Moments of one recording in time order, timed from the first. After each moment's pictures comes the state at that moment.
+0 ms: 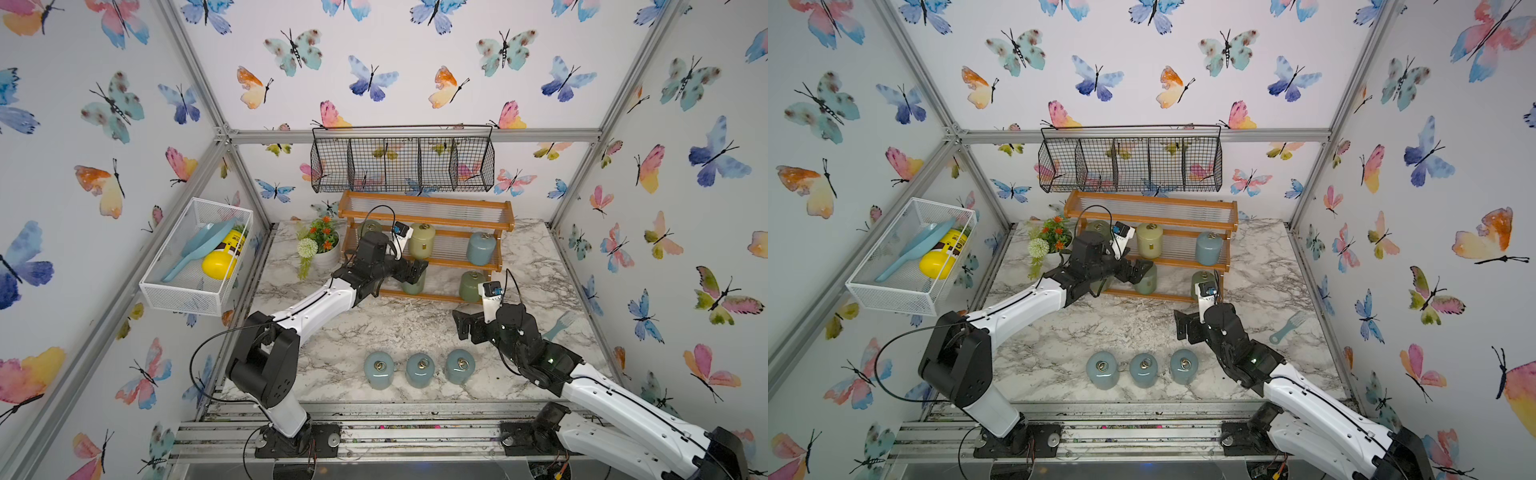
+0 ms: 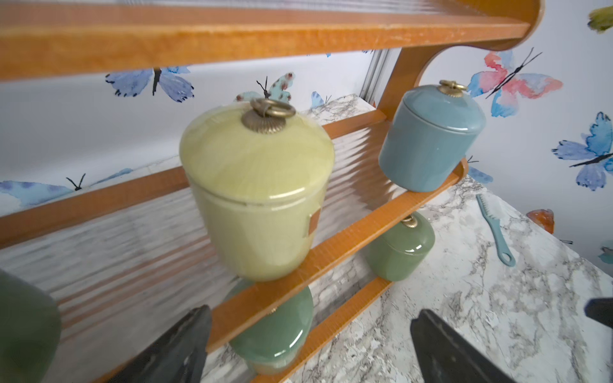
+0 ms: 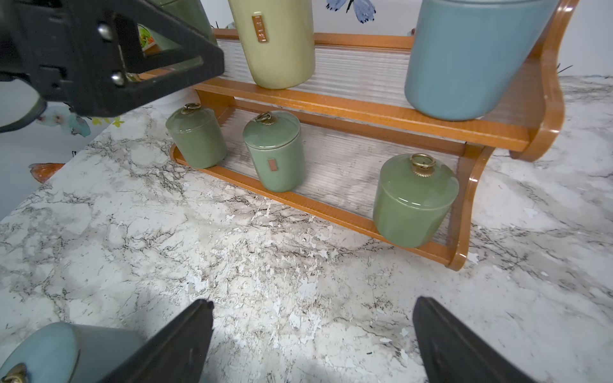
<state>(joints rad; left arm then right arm) -0.57 1.68 1.26 0.02 0.24 -0.08 0.76 0.88 0.59 -0.19 0.27 0.29</state>
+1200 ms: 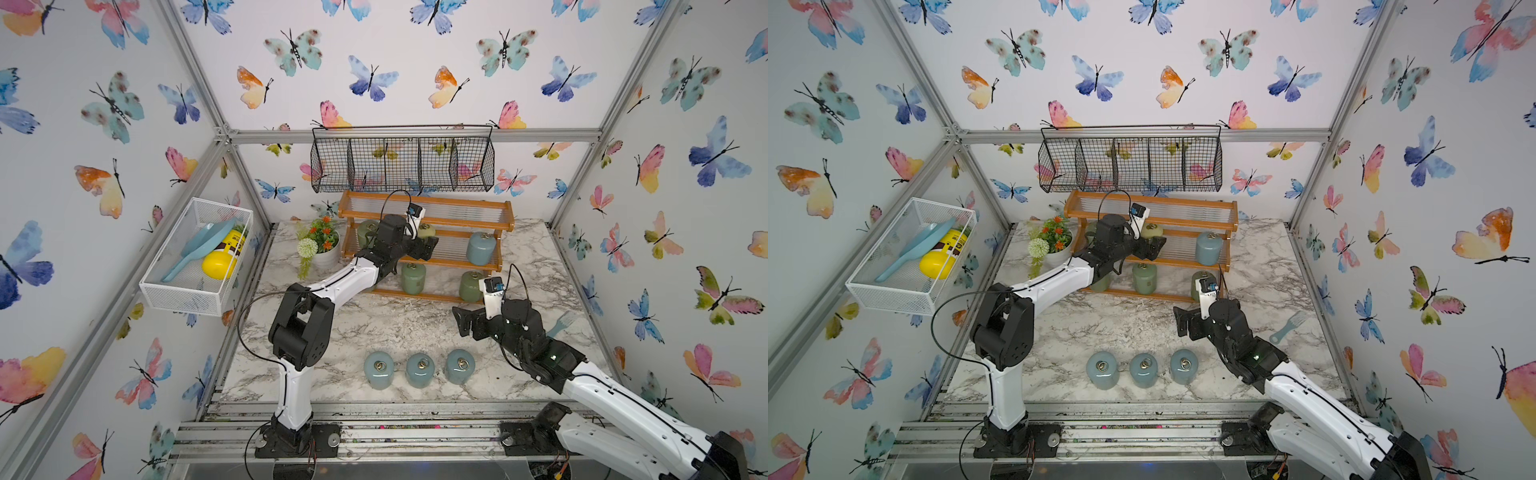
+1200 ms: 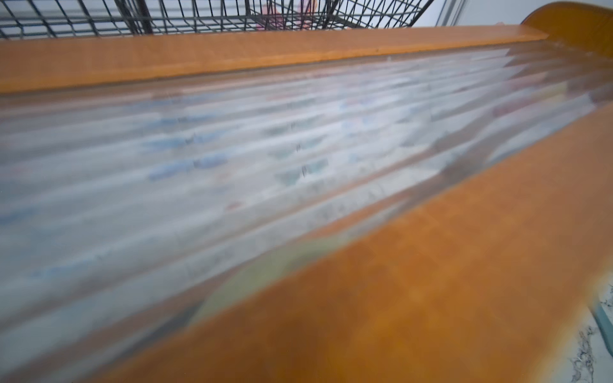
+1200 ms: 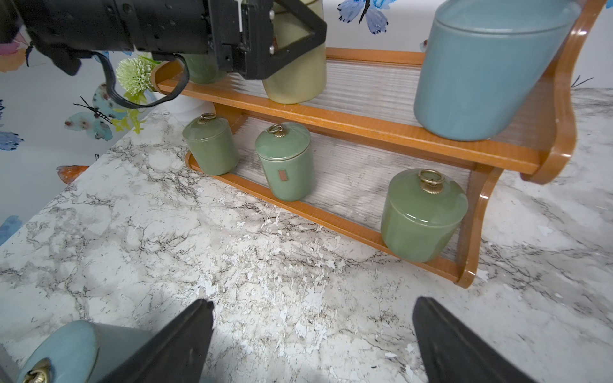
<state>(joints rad) -0.57 2.00 1.59 0.09 0.15 -0.05 0.71 0.88 0.60 -0.18 0.18 0.26</state>
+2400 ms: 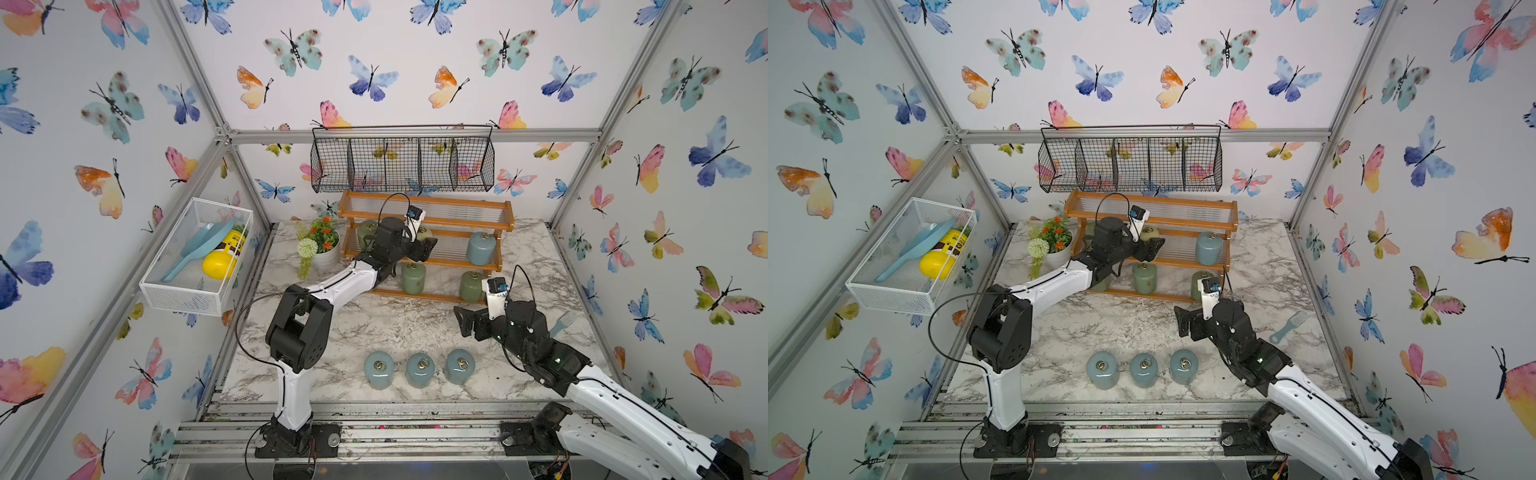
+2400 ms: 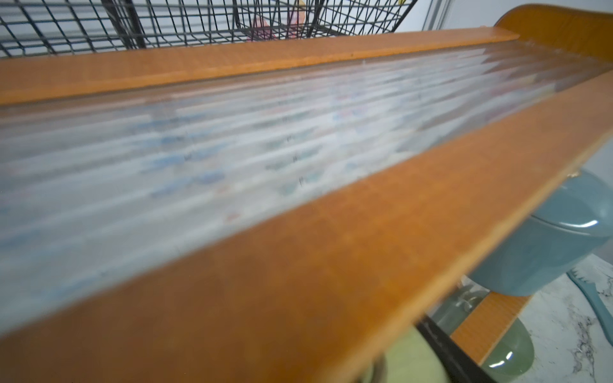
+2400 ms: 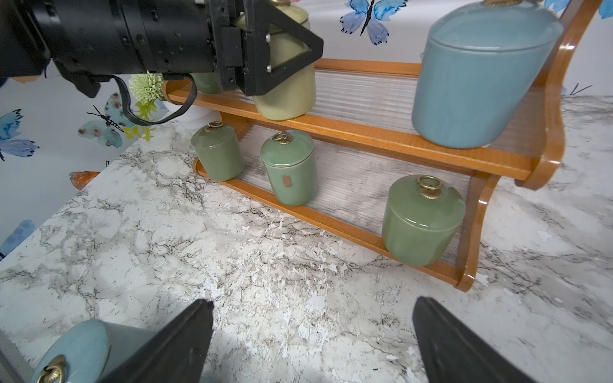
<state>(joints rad) -0.57 1.94 1.50 0.14 0.17 -0.02 0.71 0.84 0.60 -0.18 0.17 0.26</state>
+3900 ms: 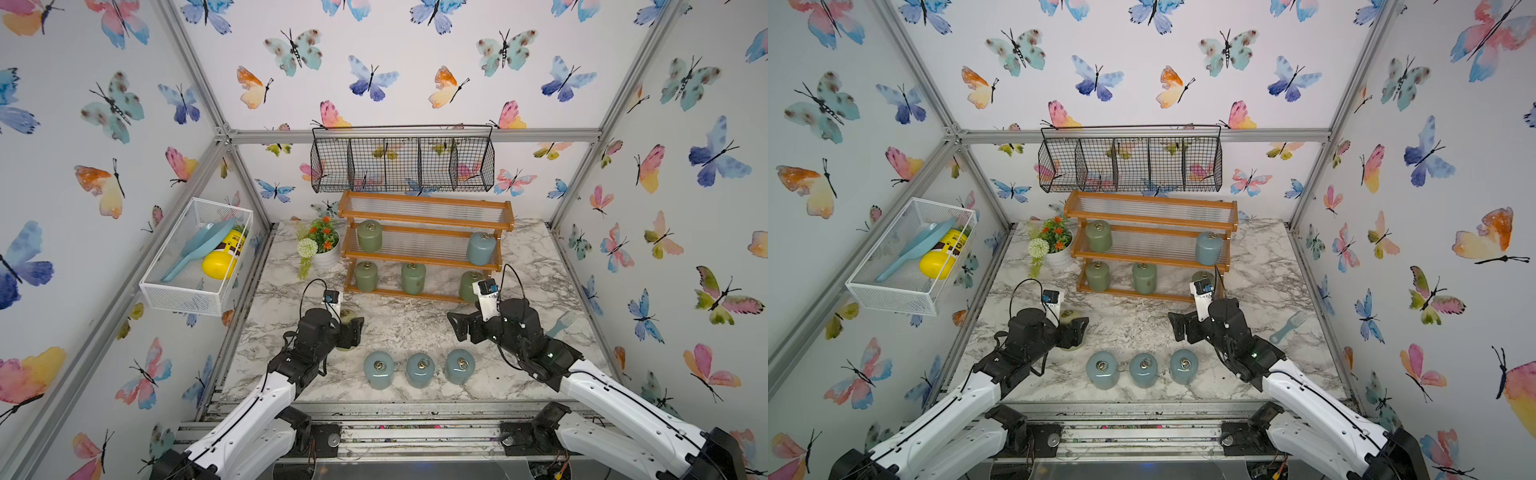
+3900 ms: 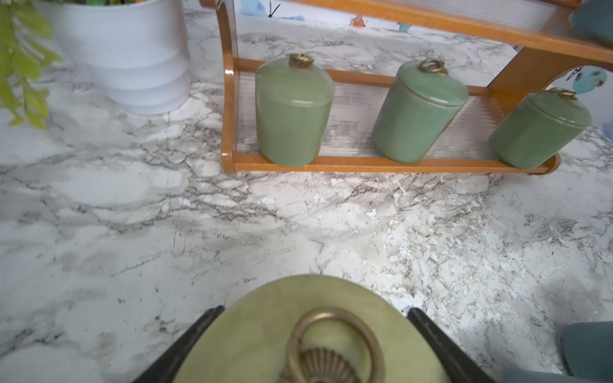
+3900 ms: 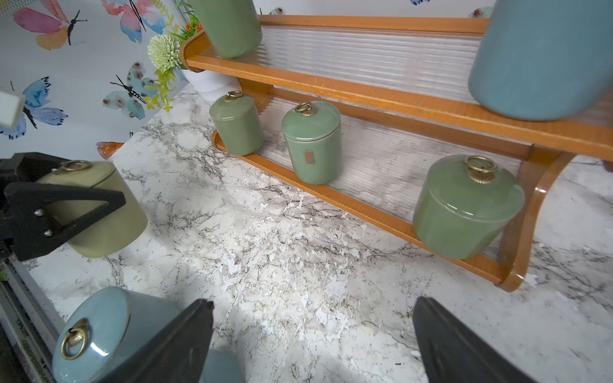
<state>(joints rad) -0.43 0.82 0.37 -0.10 -0.02 -0.27 0.69 0.91 0.59 -0.16 0.05 0.25</state>
